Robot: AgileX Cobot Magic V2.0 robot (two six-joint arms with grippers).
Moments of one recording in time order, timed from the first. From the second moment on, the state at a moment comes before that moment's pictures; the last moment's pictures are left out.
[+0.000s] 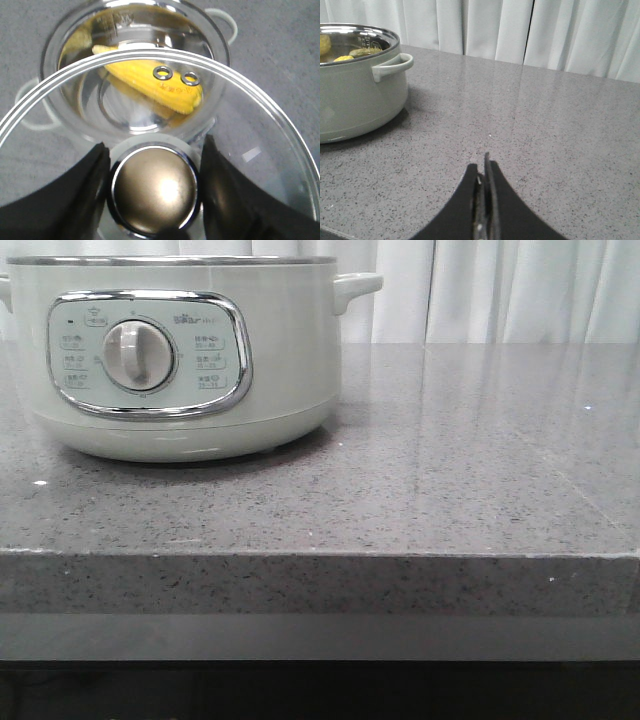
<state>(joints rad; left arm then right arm) -0.40 1.14 -1.51 -0.10 1.14 0.15 0.15 0.24 -0.37 0.24 0.34 -0.25</state>
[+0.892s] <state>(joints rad) -0.40 1.75 -1.96 -0.10 1.10 0.15 0.15 0.24 -0.37 0.24 0.34 -0.25</state>
